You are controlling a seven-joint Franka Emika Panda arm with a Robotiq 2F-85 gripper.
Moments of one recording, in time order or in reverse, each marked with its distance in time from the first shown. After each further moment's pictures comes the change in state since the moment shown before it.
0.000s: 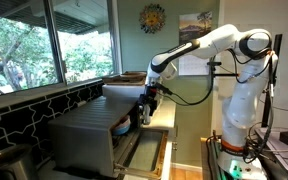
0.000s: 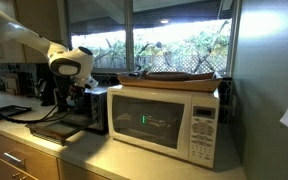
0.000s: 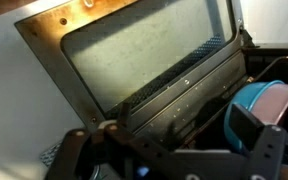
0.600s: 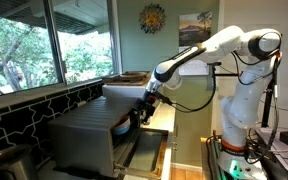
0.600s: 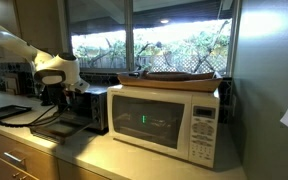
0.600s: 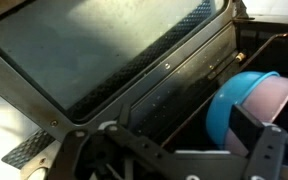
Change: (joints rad) arm 0.096 -0.048 0.079 -0.149 0.152 0.381 0.009
